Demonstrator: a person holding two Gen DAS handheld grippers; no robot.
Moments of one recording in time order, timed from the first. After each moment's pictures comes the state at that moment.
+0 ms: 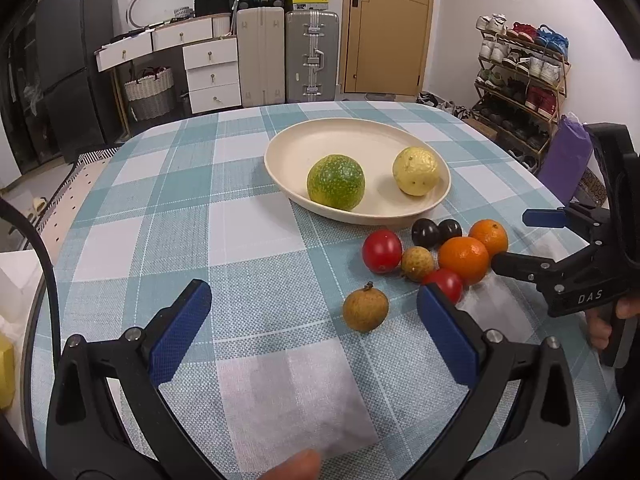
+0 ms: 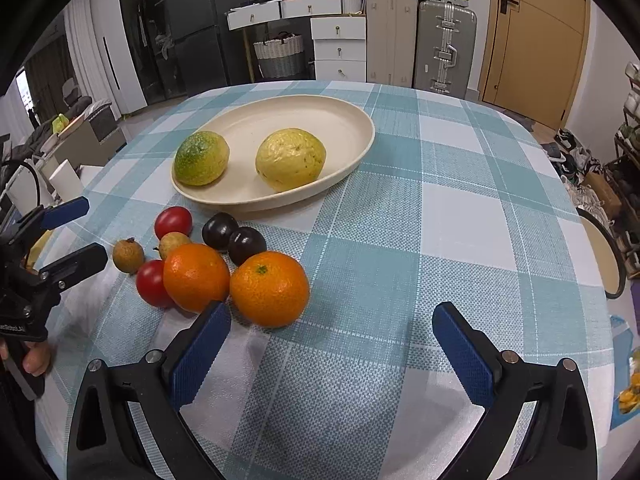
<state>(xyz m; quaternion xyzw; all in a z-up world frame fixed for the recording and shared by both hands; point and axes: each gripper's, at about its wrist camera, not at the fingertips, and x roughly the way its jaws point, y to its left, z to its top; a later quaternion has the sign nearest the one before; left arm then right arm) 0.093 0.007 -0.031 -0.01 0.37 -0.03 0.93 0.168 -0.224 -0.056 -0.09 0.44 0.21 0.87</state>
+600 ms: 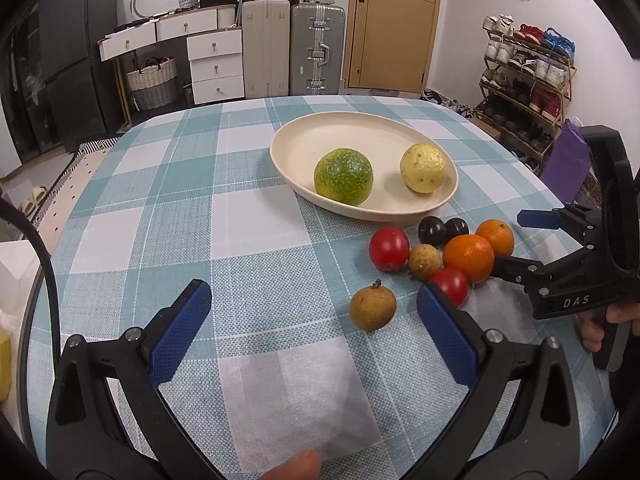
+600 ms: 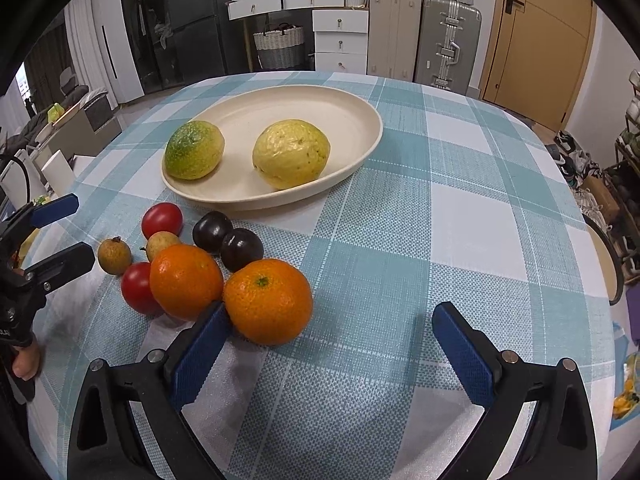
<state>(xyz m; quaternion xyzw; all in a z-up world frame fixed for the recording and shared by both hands) 0.098 0.012 -0.035 -0.02 0.38 -0.02 0.93 0.178 -0.211 -0.063 -0.10 0.44 0.21 0.87</state>
